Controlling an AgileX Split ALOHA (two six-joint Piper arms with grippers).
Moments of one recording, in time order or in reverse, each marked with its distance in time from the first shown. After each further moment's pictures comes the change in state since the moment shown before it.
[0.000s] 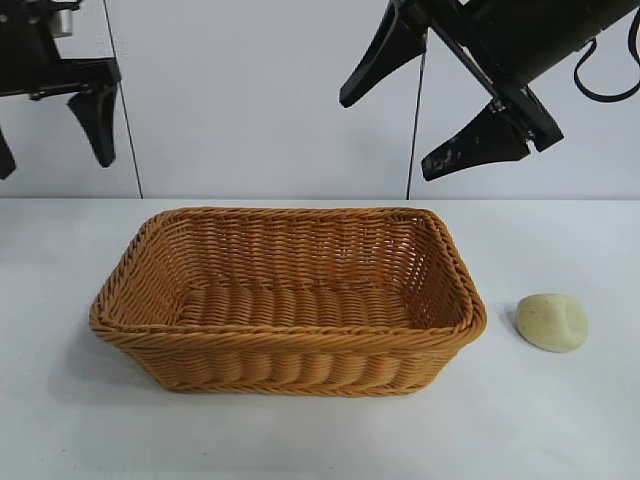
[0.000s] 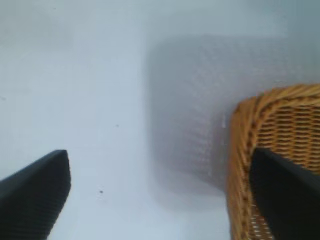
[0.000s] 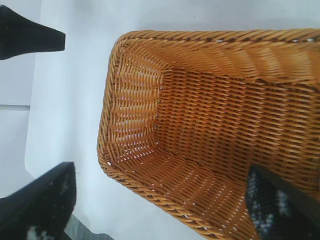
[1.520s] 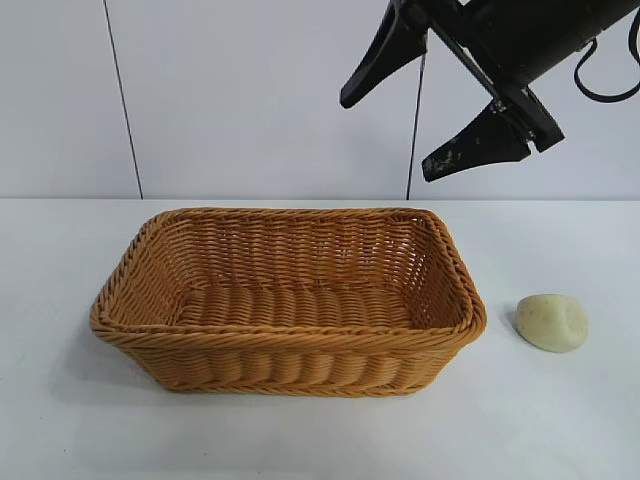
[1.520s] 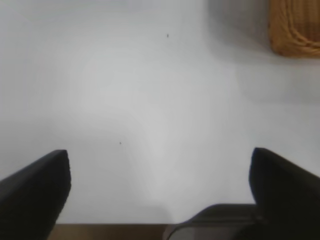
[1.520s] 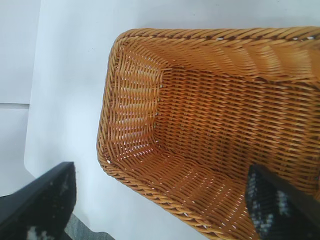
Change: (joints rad) left arm 0.034 -1.611 1.258 0.083 -0.162 0.031; right arm 0.000 0.000 0.000 -0.003 0.005 0.001
